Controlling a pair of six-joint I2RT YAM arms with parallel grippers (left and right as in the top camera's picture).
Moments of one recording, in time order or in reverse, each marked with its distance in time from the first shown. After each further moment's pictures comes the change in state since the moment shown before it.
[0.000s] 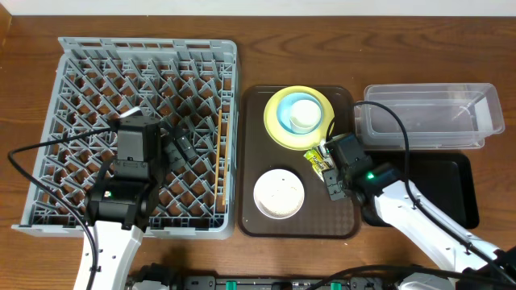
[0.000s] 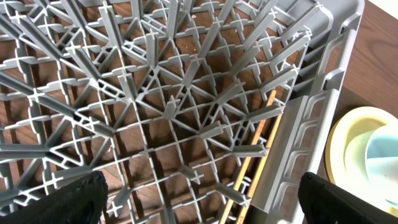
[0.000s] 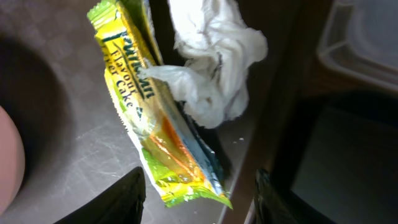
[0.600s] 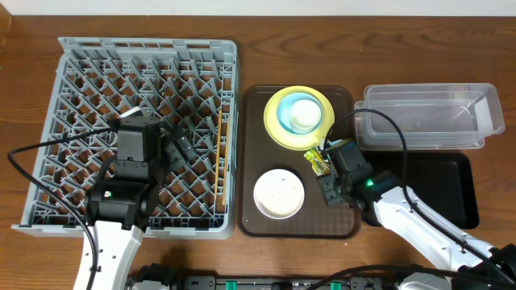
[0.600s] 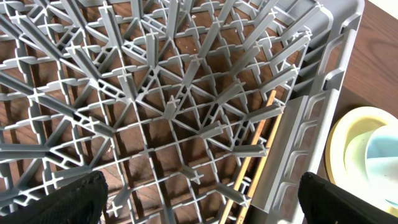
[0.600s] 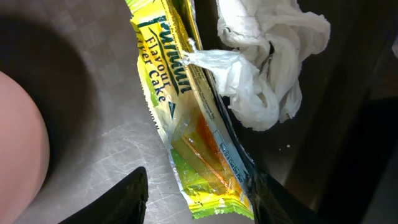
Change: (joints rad) left arm 0.000 0.000 0.000 0.000 0.000 0.000; right arm 0.000 0.000 -0.079 0.112 -0.097 0.000
